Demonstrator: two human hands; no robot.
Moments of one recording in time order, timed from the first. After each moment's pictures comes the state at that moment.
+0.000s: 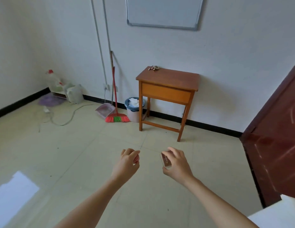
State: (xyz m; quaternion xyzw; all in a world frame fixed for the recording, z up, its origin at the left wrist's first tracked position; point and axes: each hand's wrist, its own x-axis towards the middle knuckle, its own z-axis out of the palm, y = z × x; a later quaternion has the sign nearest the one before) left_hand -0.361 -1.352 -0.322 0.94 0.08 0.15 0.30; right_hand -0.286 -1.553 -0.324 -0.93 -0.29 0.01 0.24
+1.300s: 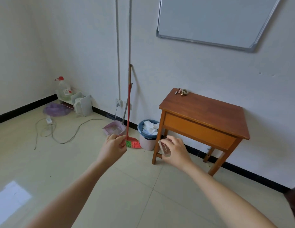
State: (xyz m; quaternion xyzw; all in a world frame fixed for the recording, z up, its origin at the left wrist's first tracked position) left_hand -0.029 -1.048 -0.275 0.92 0.19 0.22 0.28; right_hand 0.096 -1.264 -0.283 -0.91 -0.37 -0.01 0.20
